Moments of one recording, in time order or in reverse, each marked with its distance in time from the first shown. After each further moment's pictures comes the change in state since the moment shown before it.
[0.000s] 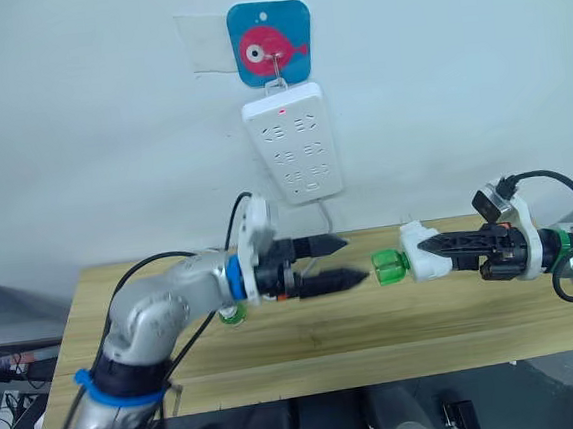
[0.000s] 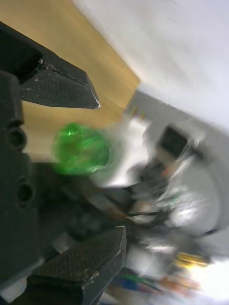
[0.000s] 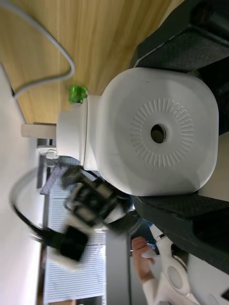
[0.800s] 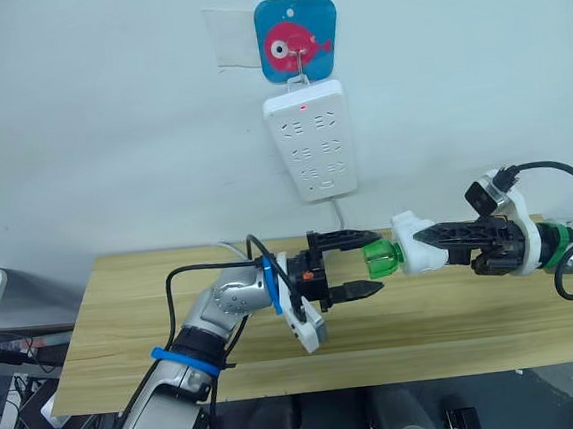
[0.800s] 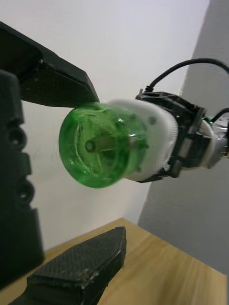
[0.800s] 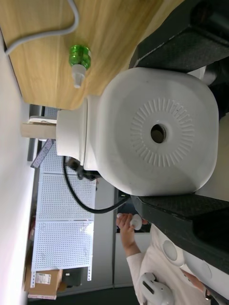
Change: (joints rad) left arm -0.232 -0.281 -0.097 0.794 1.164 -1.787 0.294; right arm -0.012 0.012 0.021 -0.030 0.183 -0.012 -0.078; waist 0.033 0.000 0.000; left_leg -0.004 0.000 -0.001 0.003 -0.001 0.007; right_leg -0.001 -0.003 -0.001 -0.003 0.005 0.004
